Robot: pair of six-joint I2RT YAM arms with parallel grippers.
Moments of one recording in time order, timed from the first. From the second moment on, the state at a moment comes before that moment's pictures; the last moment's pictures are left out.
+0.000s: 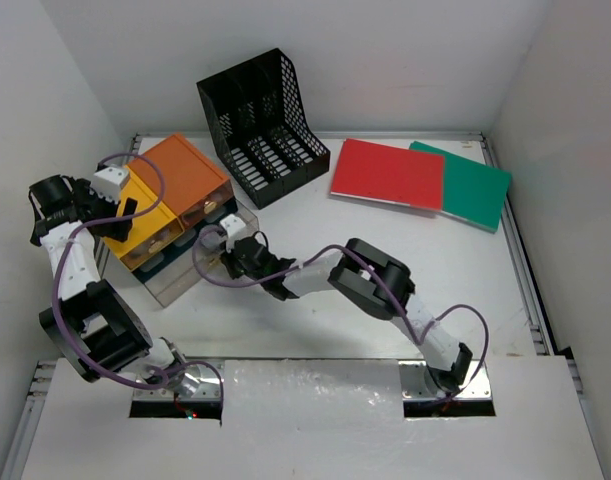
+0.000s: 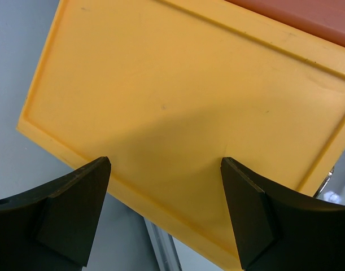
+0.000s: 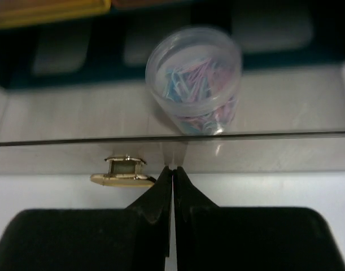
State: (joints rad) left arm 0.62 1.36 1.09 -0.57 0.47 0.84; right arm 1.05 2.31 1.37 0.57 0.17 0.25
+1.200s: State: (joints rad) left arm 0.62 1.37 1.17 -0.77 0.50 0.93; right arm 0.59 1.42 0.77 0.69 0.31 0.51
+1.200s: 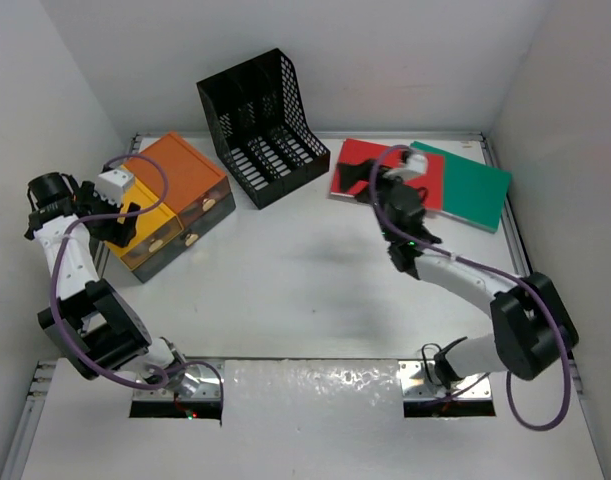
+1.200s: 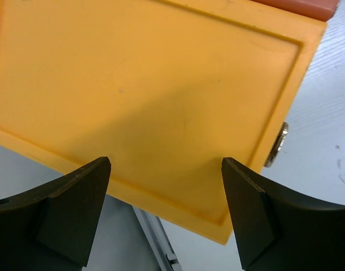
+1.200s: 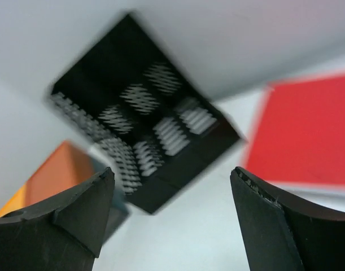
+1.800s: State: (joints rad) left arm 0.62 1.21 1.20 -0.88 0.47 0.92; right arm 0.27 1.97 0.60 1.04 0.32 1.33
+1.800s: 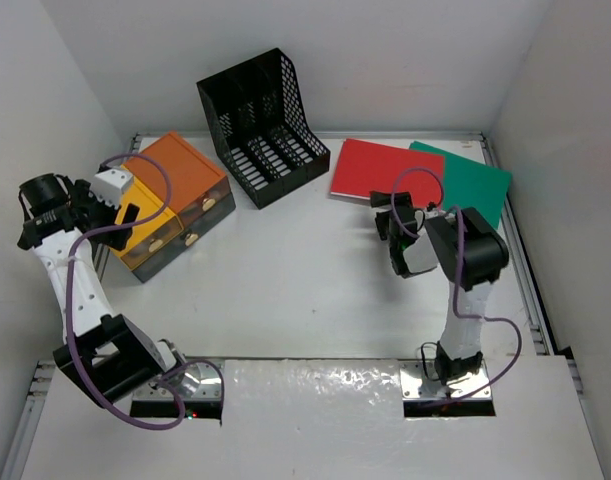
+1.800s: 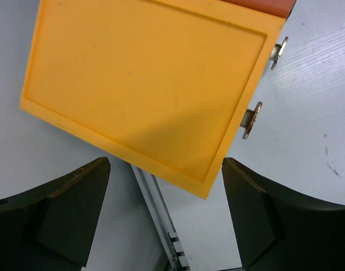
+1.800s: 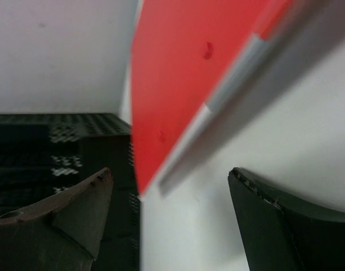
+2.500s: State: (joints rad) left arm 0.62 1.25 1.19 -0.85 0.45 0.87; right arm 0.26 2.32 0.91 1.13 0.39 1.59
